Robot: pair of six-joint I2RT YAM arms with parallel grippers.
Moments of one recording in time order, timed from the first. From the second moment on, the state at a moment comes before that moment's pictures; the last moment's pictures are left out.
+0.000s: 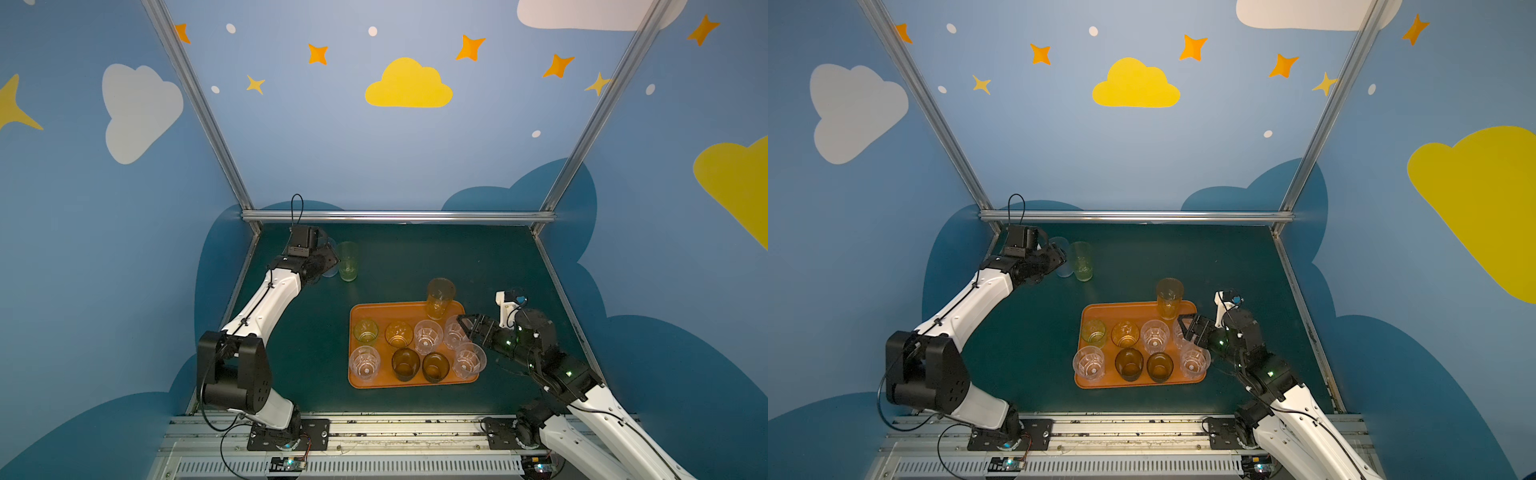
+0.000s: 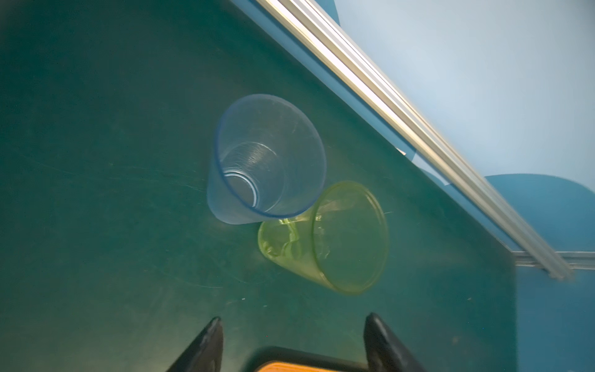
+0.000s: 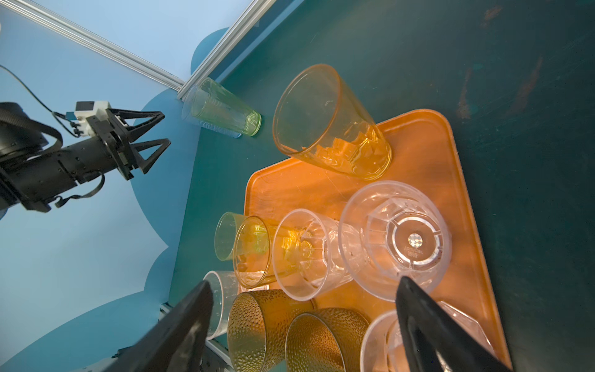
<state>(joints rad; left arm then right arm) -0.12 1.57 1.27 -0.47 0.05 -0.70 0.56 0.62 0.59 -0.48 -0.13 0.83</state>
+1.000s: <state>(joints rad) -0.12 1.82 1.43 -0.48 0.11 -0.69 0.54 0.64 0.59 -0.49 -0.10 0.83</state>
